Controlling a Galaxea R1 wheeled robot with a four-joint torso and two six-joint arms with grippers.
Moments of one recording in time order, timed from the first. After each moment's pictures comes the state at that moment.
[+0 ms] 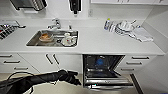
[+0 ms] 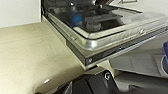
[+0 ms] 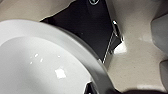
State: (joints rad) left arm 0.41 2.52 -1.53 0.45 0.74 -0.69; right arm -1.35 2.30 -1.78 0.30 0.14 -0.16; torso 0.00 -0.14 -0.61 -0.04
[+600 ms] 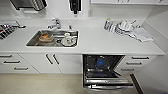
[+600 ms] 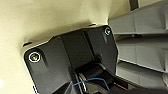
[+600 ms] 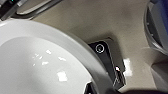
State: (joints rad) left arm 0.83 2.36 -1.44 0.64 0.59 -0.69; right arm -1.05 2.05 -1.52 0.37 0.06 -0.15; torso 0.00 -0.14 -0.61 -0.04
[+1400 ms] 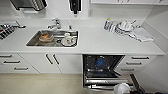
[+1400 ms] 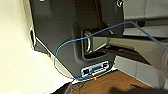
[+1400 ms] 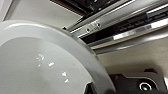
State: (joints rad) left arm 1.33 2.36 -1.79 0.75 0.05 -0.69; right arm -0.67 2.08 -1.44 0.54 -0.13 -0.13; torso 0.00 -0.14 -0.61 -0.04
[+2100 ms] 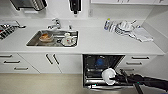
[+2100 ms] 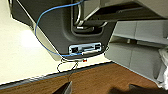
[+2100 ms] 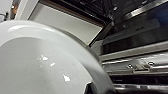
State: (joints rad) left arm 1.53 2.66 -2.19 0.79 -0.17 -0.68; right arm -0.46 2.38 -1.70 0.58 -0.24 -0.03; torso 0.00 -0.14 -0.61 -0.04
